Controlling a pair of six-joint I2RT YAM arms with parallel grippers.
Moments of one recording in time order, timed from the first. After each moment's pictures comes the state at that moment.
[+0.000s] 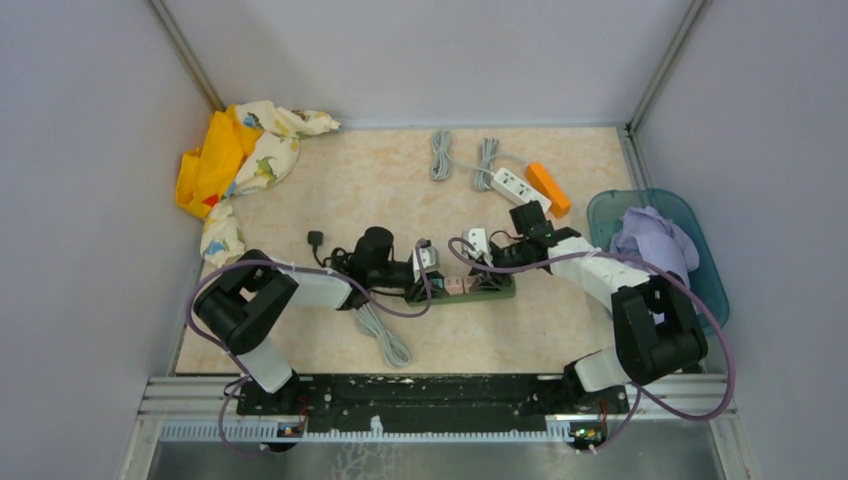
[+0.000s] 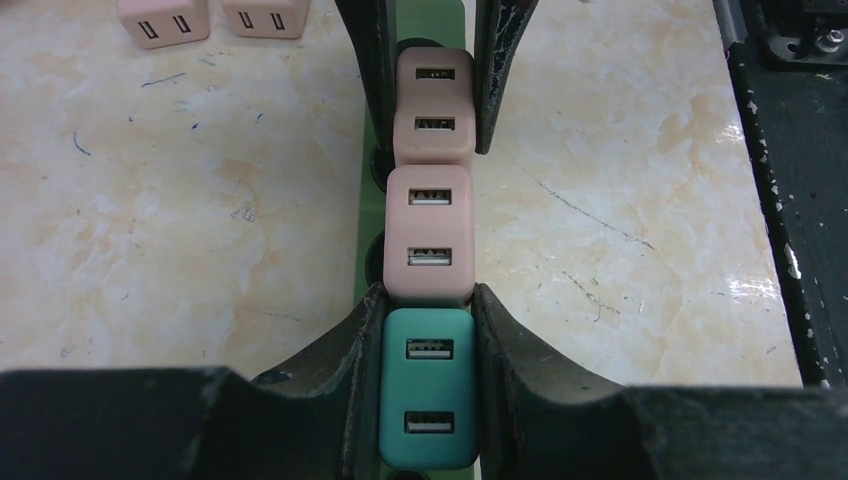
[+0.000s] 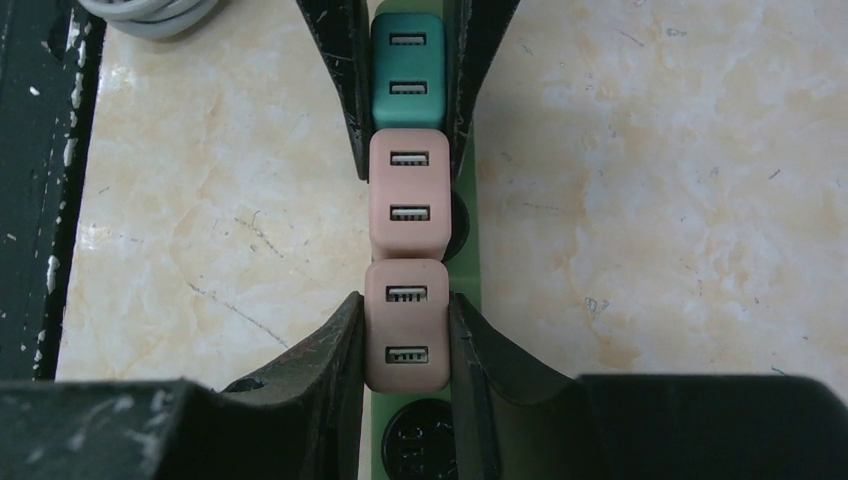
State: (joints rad) left arm -0.73 1.69 0.62 0.64 0.74 0.30; right arm 0.38 1.43 0.80 -0.46 -0.92 -1.04
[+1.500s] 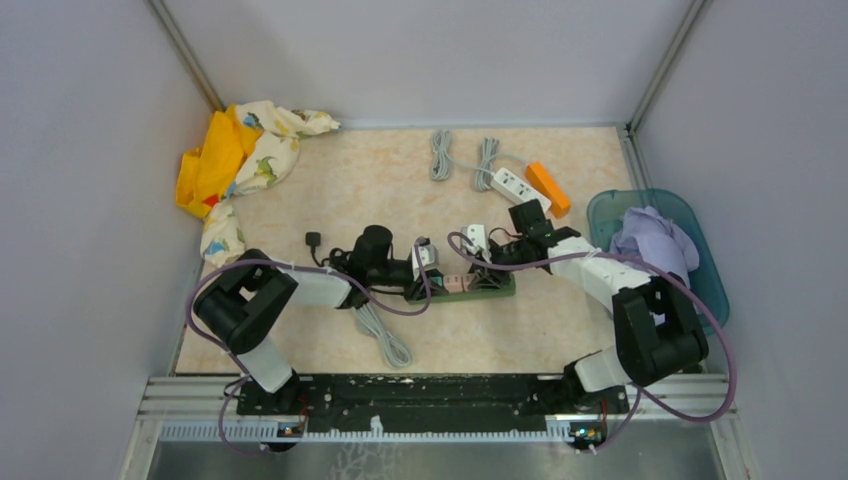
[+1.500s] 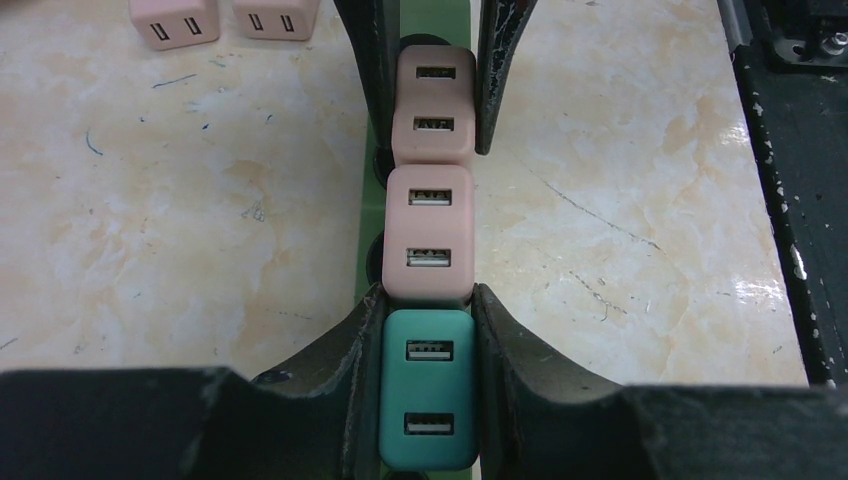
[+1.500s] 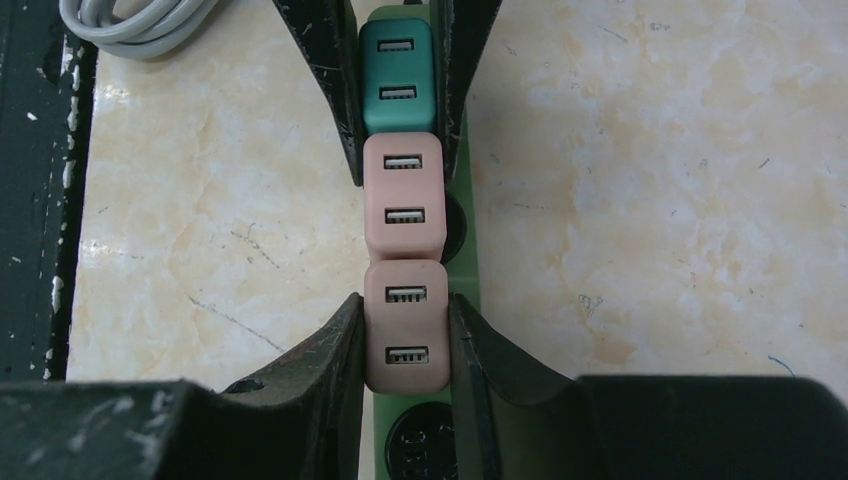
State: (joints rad) left arm -0.72 1.69 0.63 0.65 0.75 0.29; right arm 0.39 1.42 0.80 -0.43 -0.90 -0.96
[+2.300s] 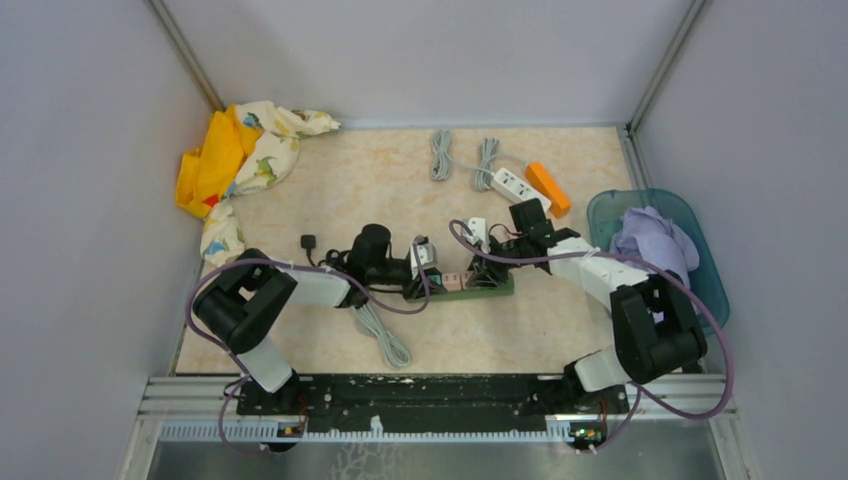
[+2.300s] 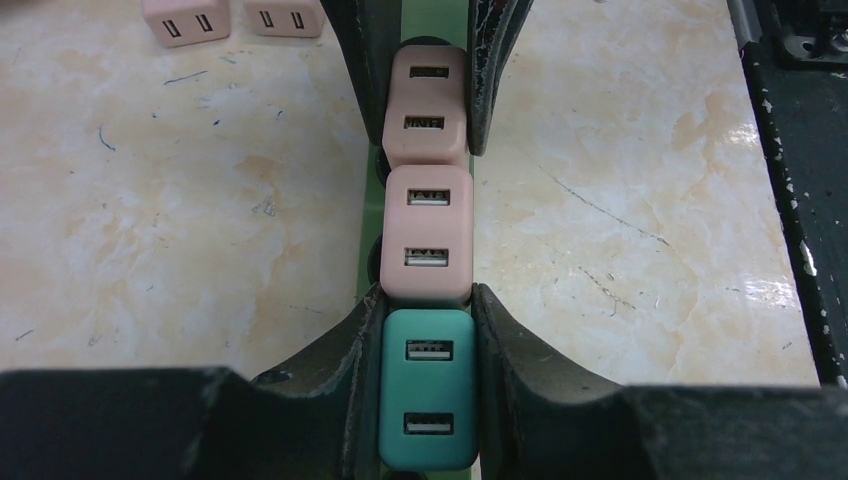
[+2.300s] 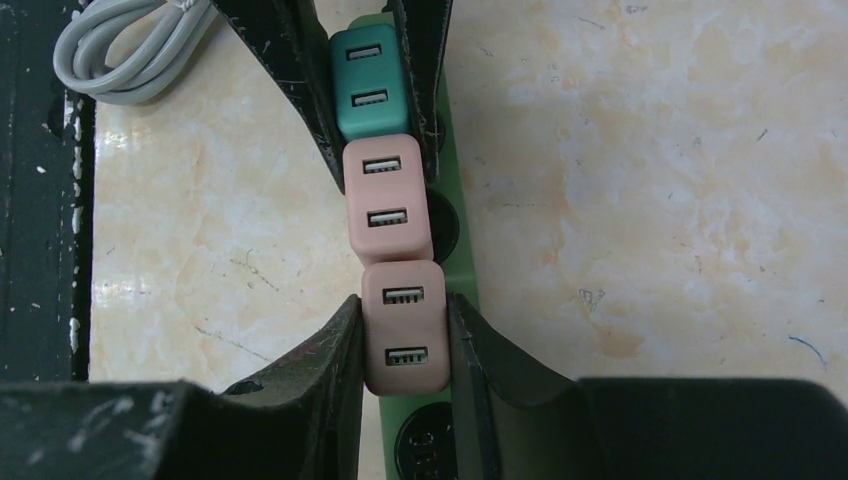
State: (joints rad) left arm -0.71 1.69 0.63 0.64 0.76 0.30; right arm 0.39 1.43 0.79 -0.34 -0.88 -0.78
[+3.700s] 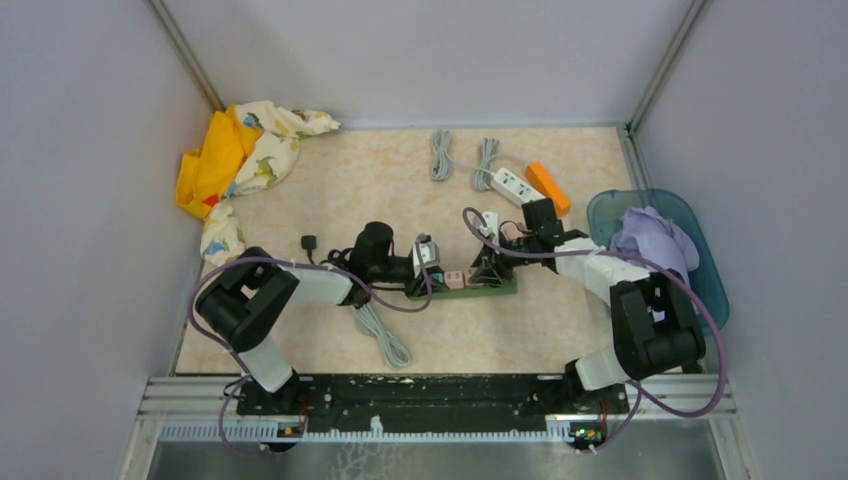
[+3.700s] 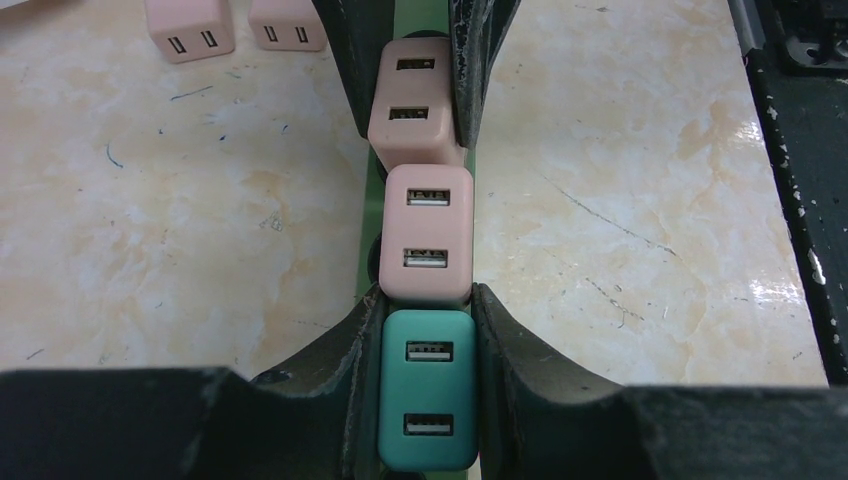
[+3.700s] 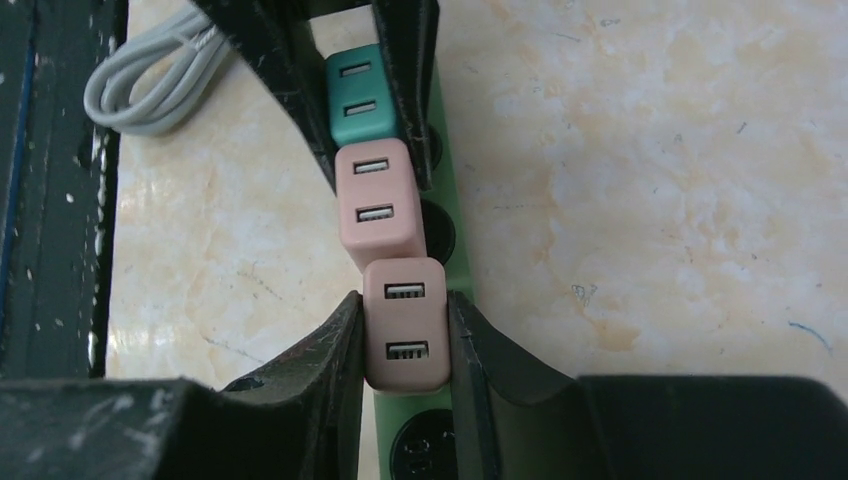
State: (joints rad) left arm -0.71 1.70 0.65 0.63 0.76 0.30; right arm 0.30 1.44 0.76 -0.25 -0.99 -0.69
